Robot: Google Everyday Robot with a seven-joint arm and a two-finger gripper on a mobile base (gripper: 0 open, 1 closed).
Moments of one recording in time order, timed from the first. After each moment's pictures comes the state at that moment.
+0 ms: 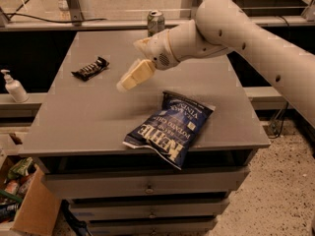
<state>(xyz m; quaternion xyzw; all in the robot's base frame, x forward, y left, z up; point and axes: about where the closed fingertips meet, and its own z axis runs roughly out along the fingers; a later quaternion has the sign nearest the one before) 0.635 0.072 0.894 -0.57 0.64 0.30 0.42</state>
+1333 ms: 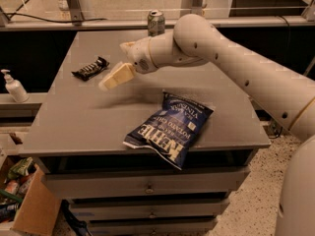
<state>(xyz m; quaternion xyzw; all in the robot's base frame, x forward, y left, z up) 0.673 0.121 0.871 -0.54 0.64 0.31 0.45</state>
